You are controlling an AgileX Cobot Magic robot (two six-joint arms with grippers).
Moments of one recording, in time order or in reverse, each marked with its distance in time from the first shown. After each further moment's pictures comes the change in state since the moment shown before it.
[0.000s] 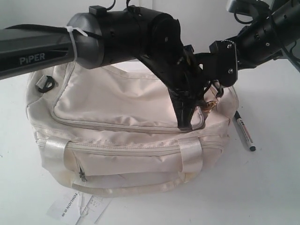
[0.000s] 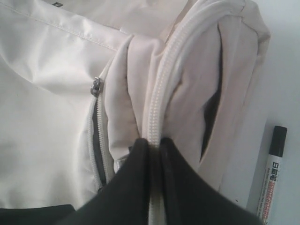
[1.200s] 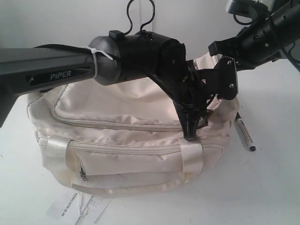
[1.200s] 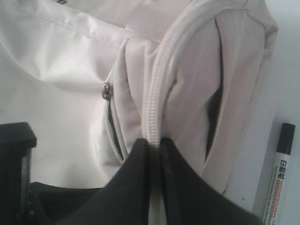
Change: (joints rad) left arm -0.004 0.084 0.000 -0.014 -0.089 -0.026; right arm 0.000 0.005 0.000 0.017 0.011 0.000
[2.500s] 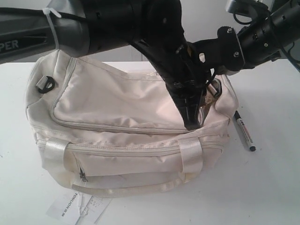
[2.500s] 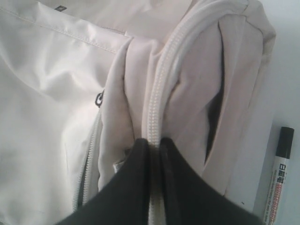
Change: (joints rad) left arm -0.027 -0.156 0.000 0.020 0.201 -0.177; right arm 0.000 0.003 0.000 0.004 -0.015 0.000
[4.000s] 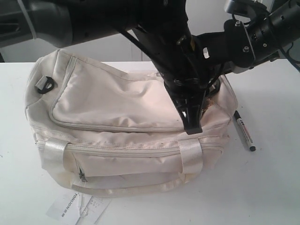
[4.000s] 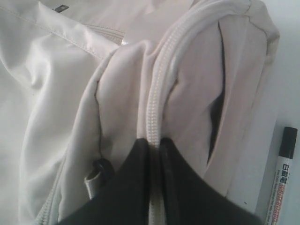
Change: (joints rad) left arm -0.051 -0.070 0.000 0.031 0.114 -0.055; right arm 0.000 0.000 0.000 0.000 0.002 0.000
